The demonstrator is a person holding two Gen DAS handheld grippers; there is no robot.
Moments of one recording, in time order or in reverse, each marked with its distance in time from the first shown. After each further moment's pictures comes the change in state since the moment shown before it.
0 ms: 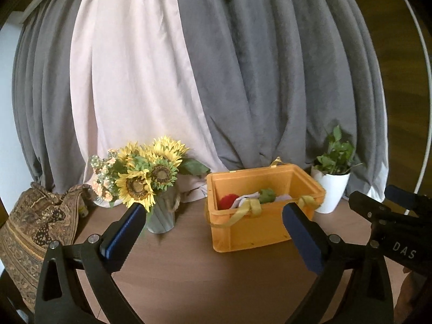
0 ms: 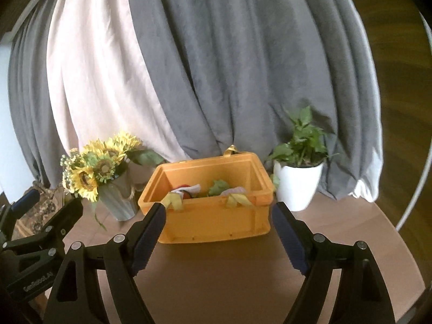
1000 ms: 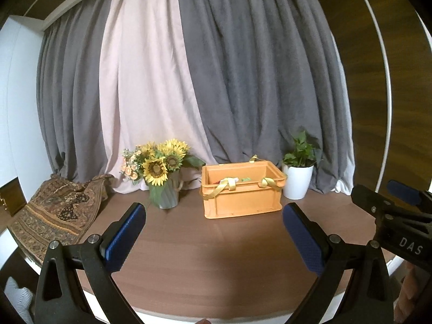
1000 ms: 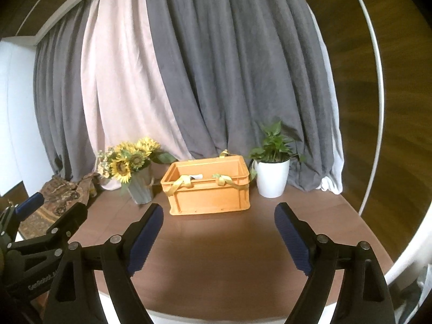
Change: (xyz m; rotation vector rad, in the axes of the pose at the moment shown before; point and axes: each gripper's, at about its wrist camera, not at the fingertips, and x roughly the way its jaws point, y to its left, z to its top) left arm -0.206 -0.039 -0.049 -0.021 -0.052 0.019; right arm -0.201 -0.028 -0.059 -0.031 -0.087 0.025
